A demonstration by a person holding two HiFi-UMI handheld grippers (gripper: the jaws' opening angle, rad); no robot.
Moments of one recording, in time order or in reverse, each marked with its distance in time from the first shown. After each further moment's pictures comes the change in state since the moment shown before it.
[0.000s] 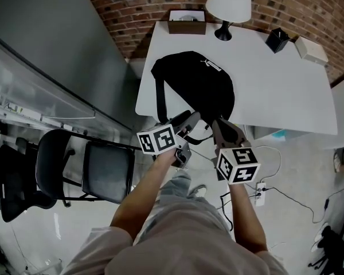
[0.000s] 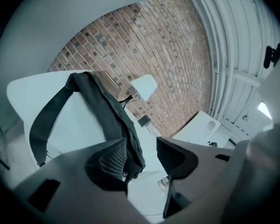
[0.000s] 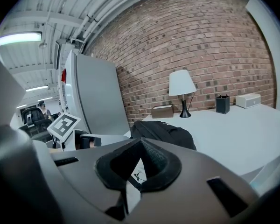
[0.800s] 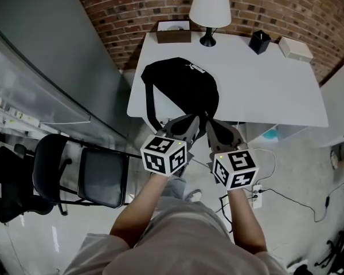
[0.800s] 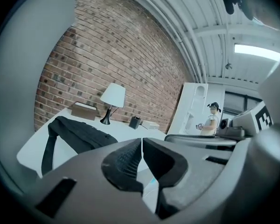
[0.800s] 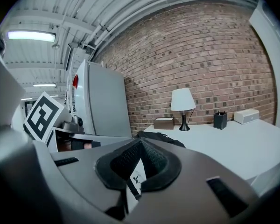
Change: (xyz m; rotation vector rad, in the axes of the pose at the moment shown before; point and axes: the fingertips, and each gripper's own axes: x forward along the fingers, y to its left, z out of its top) left arm -0.021 -0.129 -0.021 0.553 0.008 0.057; right arm -0.076 0.012 0.033 -0.087 -0.104 0.024
